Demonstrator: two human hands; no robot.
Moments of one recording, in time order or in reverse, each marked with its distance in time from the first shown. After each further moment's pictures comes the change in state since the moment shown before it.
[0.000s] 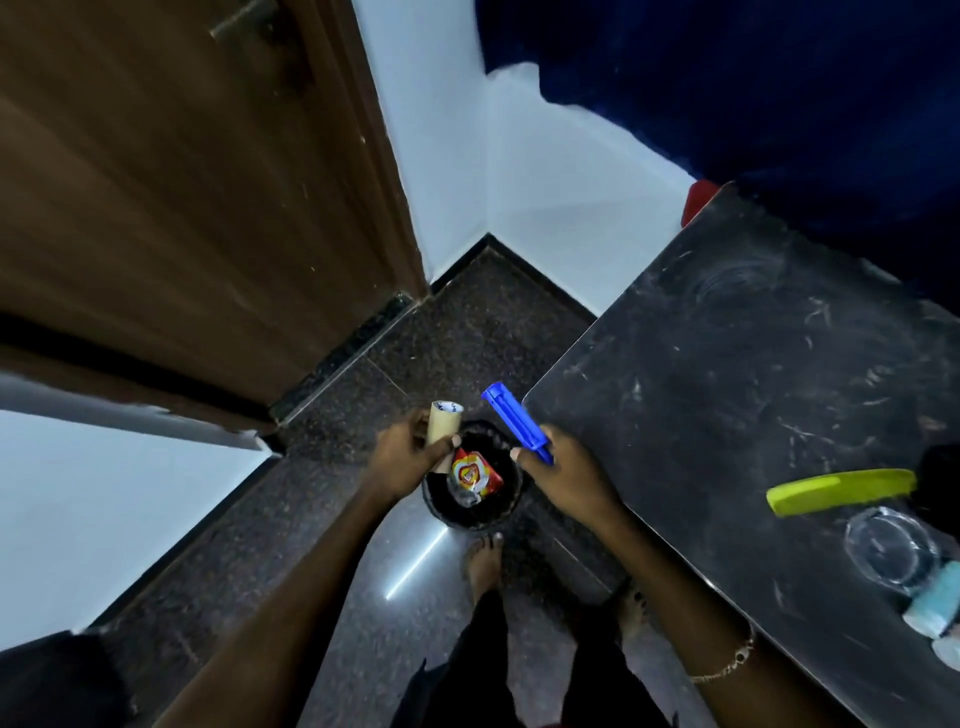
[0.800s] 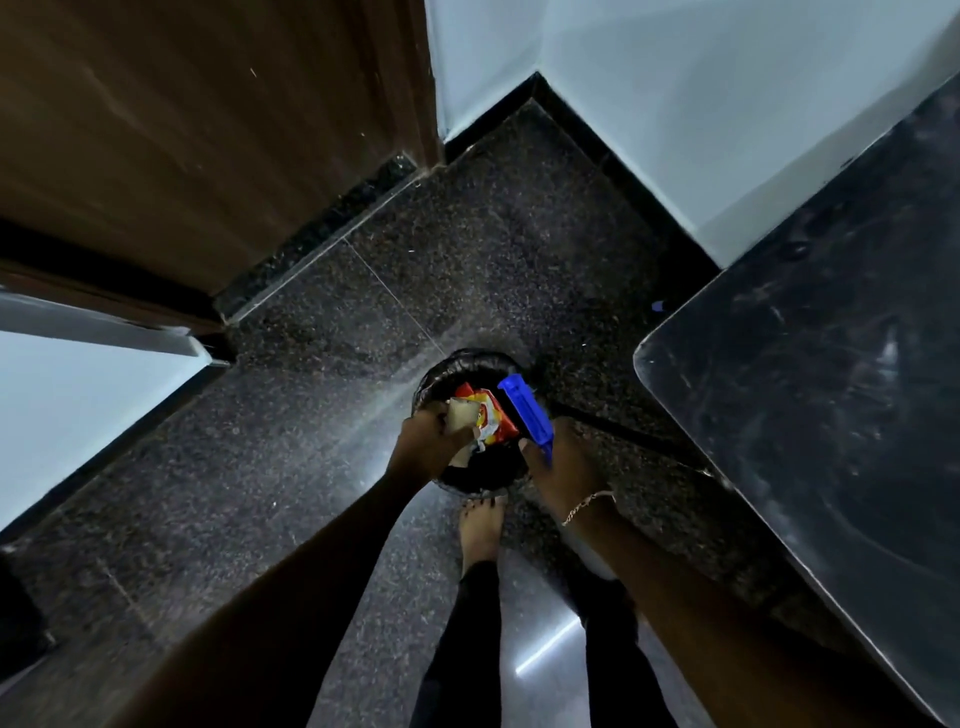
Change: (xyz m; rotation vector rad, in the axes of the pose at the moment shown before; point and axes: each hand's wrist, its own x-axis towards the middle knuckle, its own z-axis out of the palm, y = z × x) left_hand 0.134 -0.243 0.178 0.087 -0.092 -0.354; right_hand 0.156 0.214 0.197 -0.185 -0.042 0.088
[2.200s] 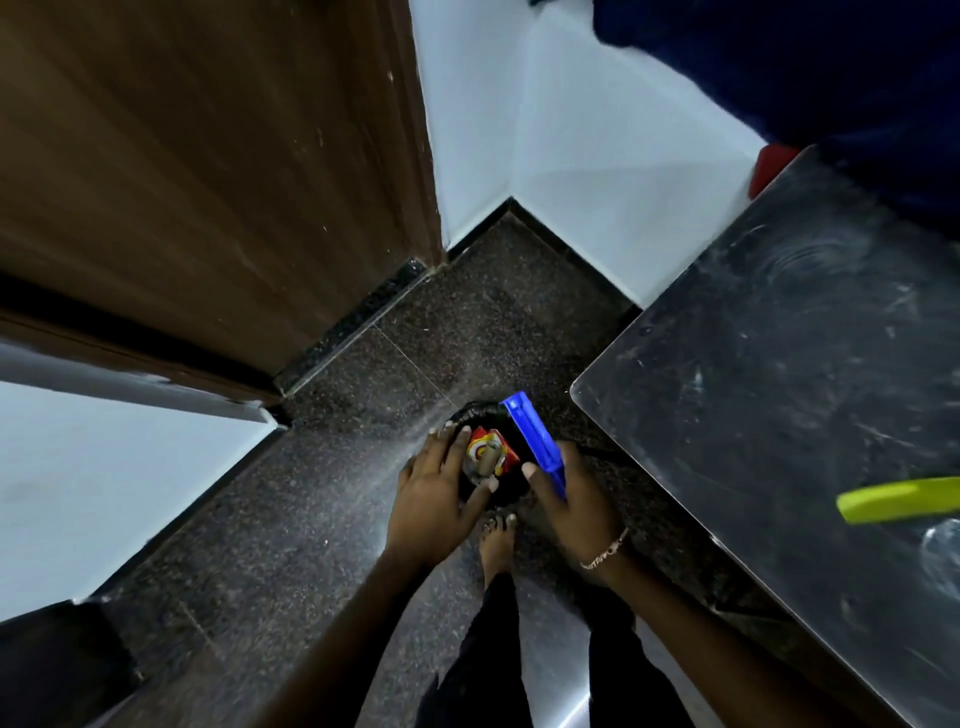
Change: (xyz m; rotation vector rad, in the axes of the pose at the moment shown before) left_hand -0.254 0.102 -0.144 0.399 0.272 0.509; right_hand -0.191 -0.146 -0.144 0.133 0.233 -0.219
